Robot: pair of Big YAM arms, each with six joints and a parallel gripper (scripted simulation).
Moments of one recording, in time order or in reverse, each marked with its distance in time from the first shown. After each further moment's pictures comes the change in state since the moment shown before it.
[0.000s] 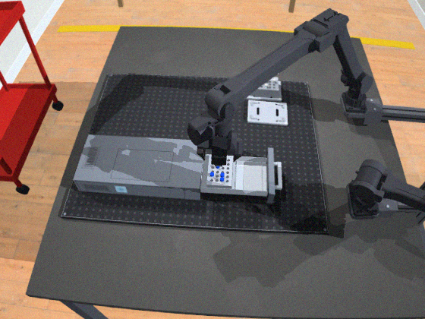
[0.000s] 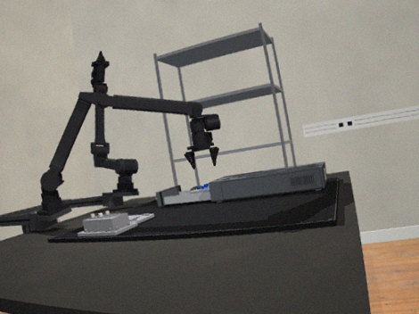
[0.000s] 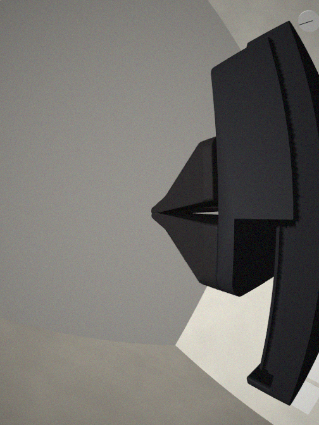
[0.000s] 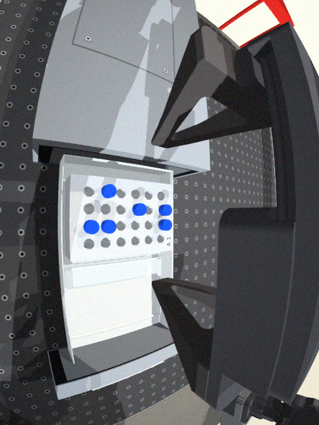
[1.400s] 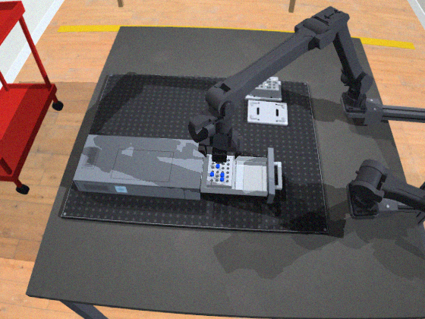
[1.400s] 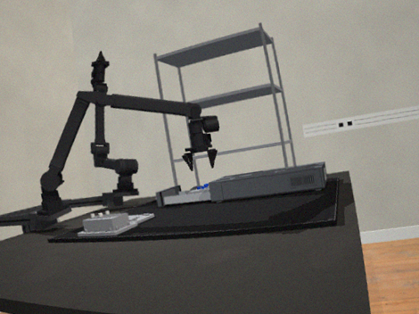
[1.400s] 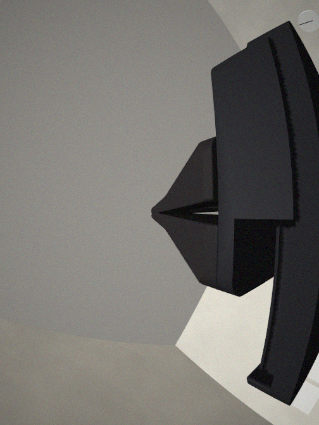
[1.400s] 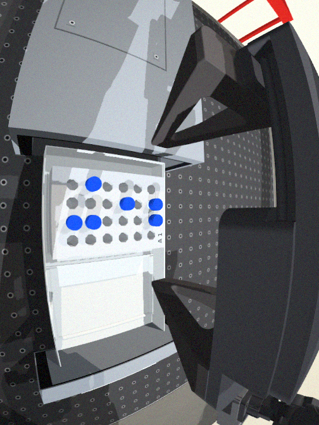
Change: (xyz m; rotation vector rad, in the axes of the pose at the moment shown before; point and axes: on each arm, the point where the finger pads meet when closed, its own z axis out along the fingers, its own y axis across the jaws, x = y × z) left arm 0.000 0.000 0.000 0.000 0.000 0.000; right arm 0.017 0.004 0.006 -0.016 0.012 0.014
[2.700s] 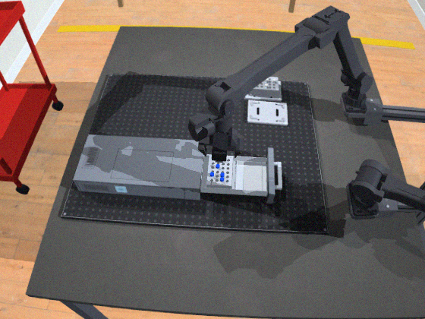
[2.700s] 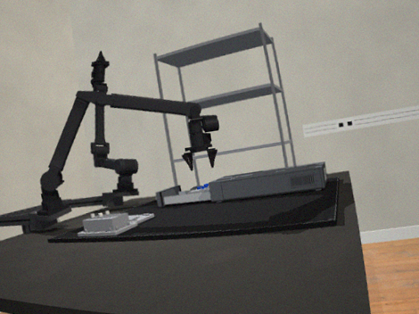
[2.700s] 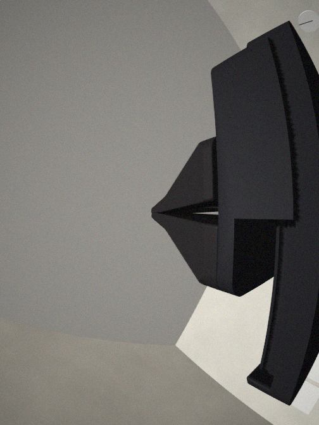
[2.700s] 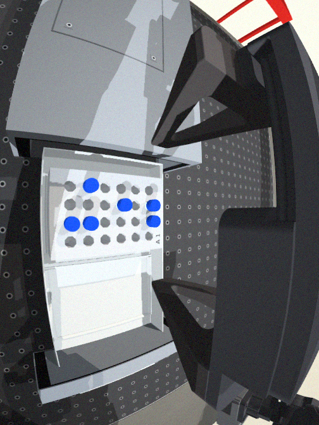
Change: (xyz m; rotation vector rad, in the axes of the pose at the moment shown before) left arm 0.000 0.000 0.000 0.000 0.000 0.000; right arm 0.002 -0.001 -0.002 0.003 -0.002 0.001
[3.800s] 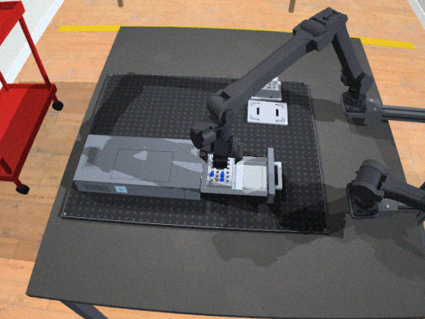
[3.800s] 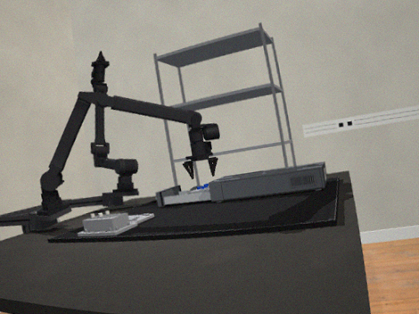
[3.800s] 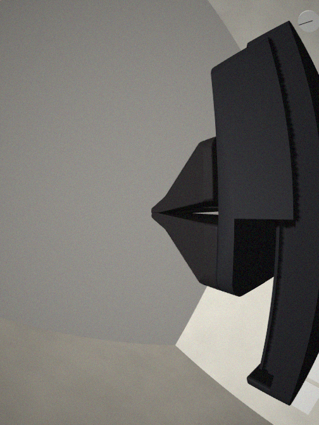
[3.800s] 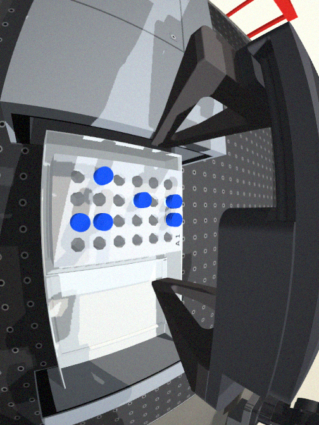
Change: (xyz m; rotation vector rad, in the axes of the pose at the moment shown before) left arm 0.000 0.000 0.000 0.000 0.000 0.000; right arm 0.000 0.003 0.036 0.001 -0.001 -0.002
